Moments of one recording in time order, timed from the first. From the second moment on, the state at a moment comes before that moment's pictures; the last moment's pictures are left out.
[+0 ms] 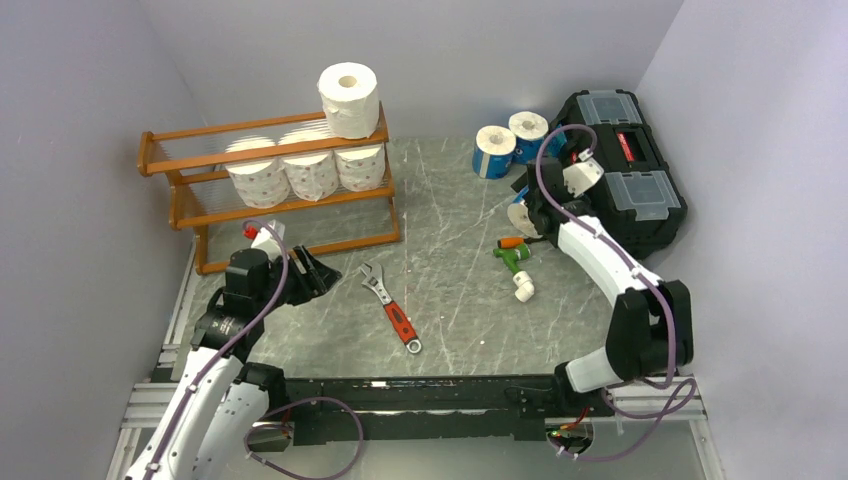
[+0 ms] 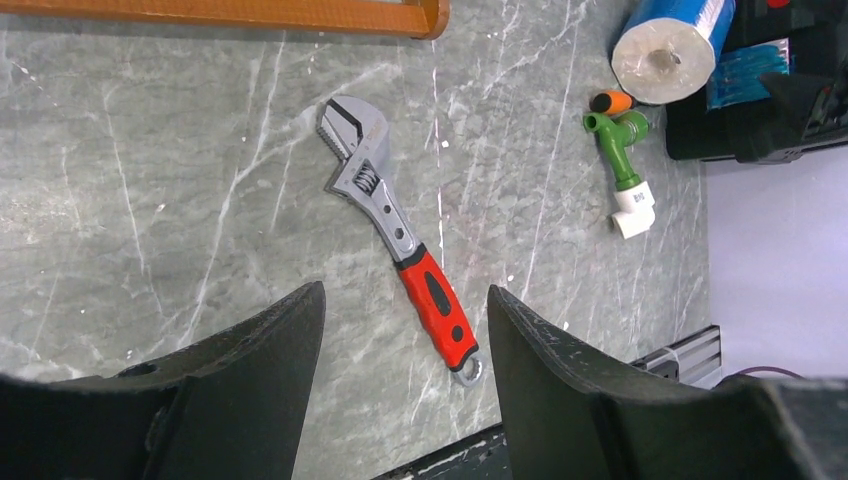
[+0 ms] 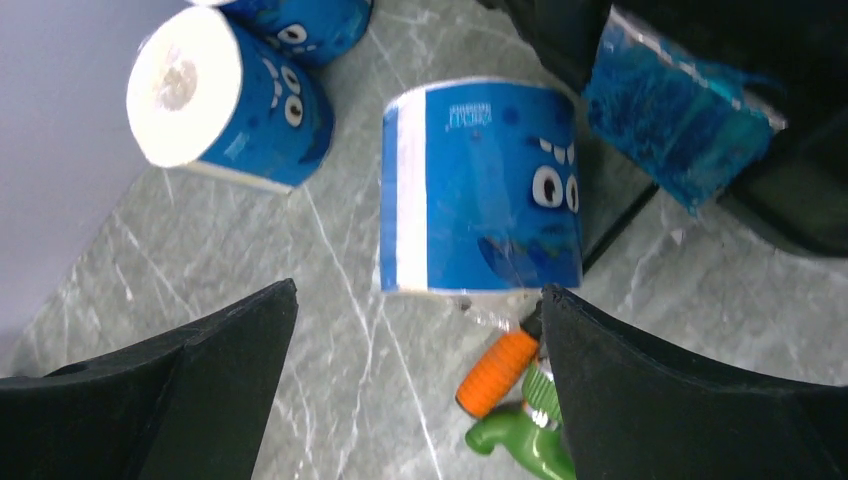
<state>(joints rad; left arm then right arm) -0.21 0.58 0.56 -0.49 0.27 -0.65 0.25 1.43 1.04 -0.27 0.57 0.91</state>
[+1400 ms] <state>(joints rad) -0.24 0.59 0.49 -0.43 0.28 -0.70 0.39 1.81 1.27 -0.26 0.57 0.65</state>
